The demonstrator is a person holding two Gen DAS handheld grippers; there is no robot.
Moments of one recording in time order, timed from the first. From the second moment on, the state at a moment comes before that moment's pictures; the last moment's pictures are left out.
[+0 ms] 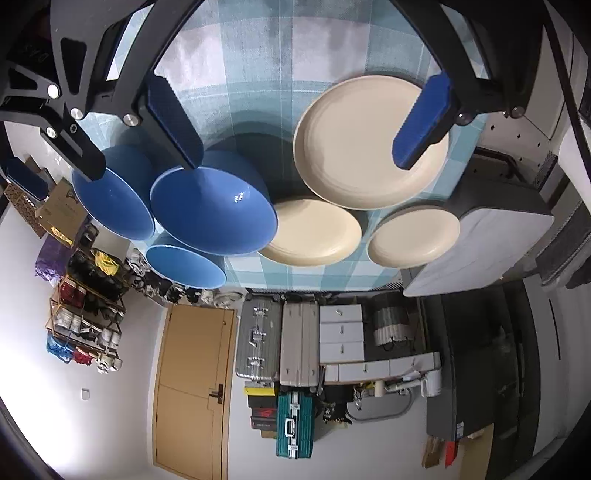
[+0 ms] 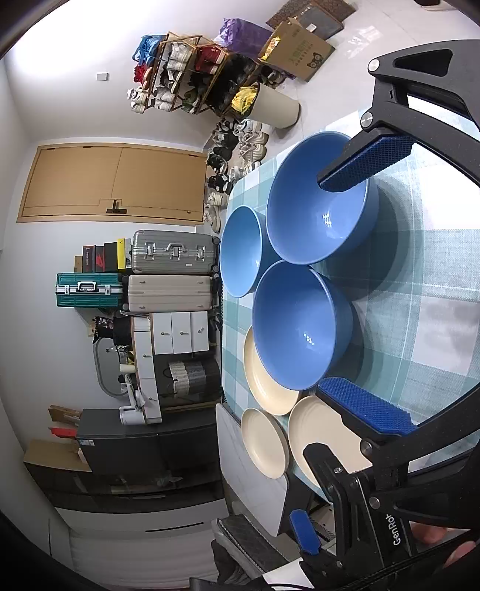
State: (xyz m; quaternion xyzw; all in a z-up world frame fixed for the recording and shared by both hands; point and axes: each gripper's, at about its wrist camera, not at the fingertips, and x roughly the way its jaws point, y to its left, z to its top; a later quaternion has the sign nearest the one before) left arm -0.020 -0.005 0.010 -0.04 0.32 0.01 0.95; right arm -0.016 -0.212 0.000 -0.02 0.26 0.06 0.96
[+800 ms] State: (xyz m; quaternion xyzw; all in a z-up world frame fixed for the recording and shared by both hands) left arm -0.031 0.006 0.016 -0.03 0.28 0.04 0.96; right arm -0.015 -0.217 -0.006 -0.01 0.25 0.07 0.97
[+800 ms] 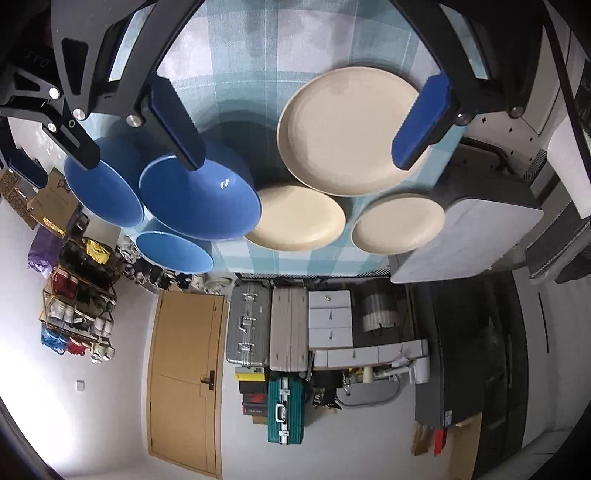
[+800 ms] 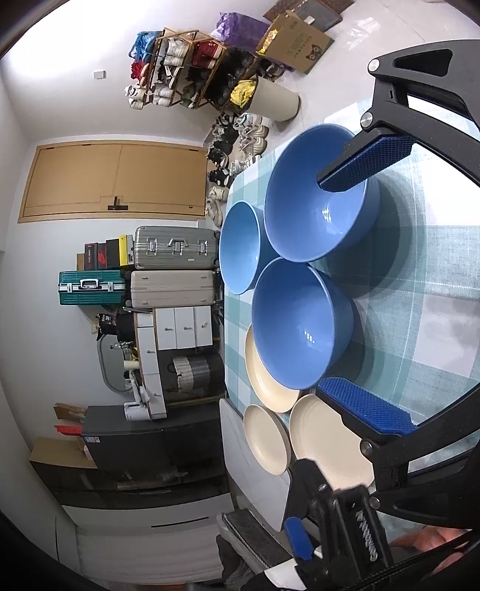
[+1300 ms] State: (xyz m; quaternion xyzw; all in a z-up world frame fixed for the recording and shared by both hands) left arm -0.039 0.012 0.022 -0.03 0.27 0.08 0.96; right arm -0.015 -0.233 -0.007 0.03 0.24 0.06 0.97
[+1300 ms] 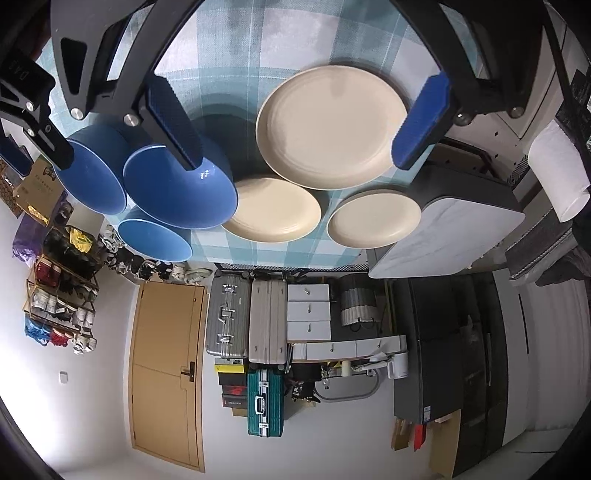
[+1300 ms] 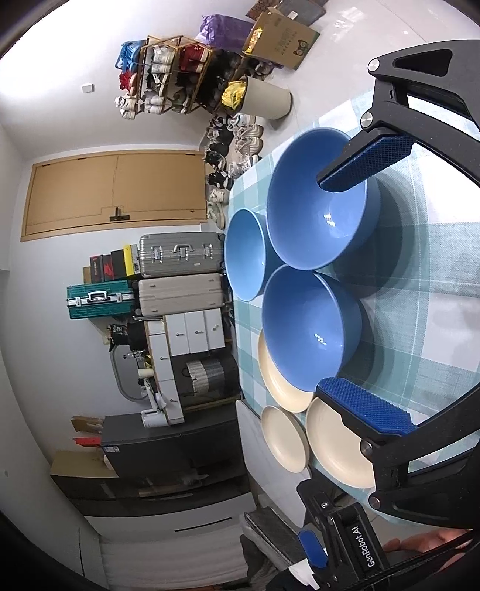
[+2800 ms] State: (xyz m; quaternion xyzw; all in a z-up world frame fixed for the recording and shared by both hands) left arm 0.005 0.074 0.013 -0.02 0.29 0.14 0.95; right arm 0.022 -0.163 0.013 -0.06 0.23 0.13 0.96
